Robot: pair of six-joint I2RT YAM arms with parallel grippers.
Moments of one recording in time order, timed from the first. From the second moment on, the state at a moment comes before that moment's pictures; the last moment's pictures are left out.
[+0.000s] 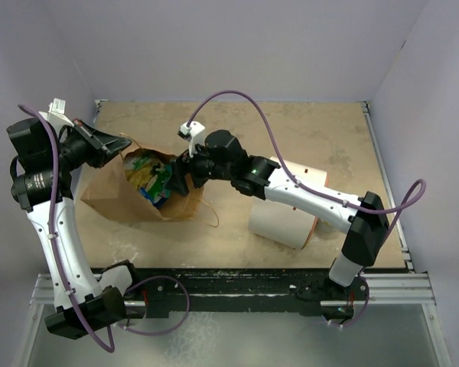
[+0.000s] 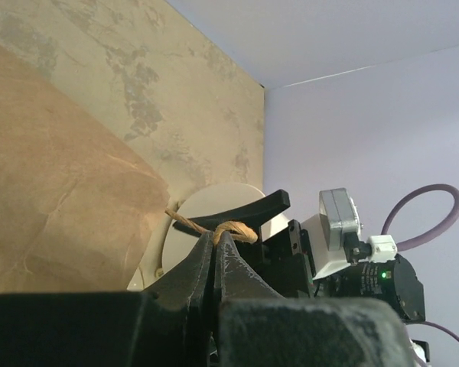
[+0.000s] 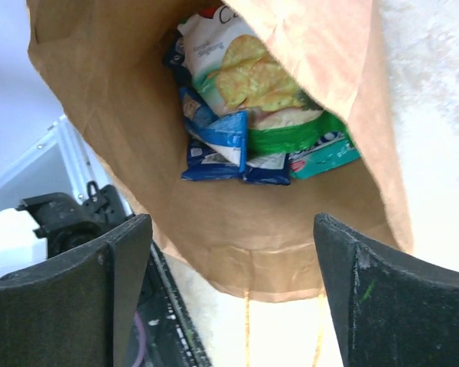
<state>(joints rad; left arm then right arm) 0.40 1.04 1.41 -0.84 0.85 -0.77 0.98 1.68 1.53 -0.22 -0.18 0.31</state>
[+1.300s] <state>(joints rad) 0.40 1.00 1.51 -1.07 0.83 -0.64 0.98 1.98 1.99 -0.09 -0.45 0.13</state>
